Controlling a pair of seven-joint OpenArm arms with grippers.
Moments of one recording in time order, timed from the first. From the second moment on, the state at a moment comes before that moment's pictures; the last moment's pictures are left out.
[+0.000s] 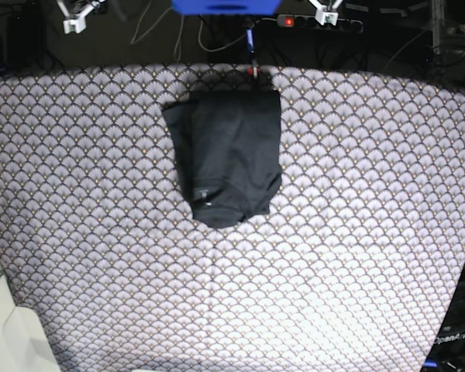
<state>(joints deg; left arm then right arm) 21.9 -2.6 -14.0 31.6 0.2 -26.4 -1.0 -17.8 9.2 49.1 27.9 -32.8 39.4 10.9</state>
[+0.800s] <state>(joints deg) 2.9 -2.7 -9.9 1.9 0.5 3.5 -13.1 -9.3 7.1 29.9 5.0 -34.2 7.3 19.2</state>
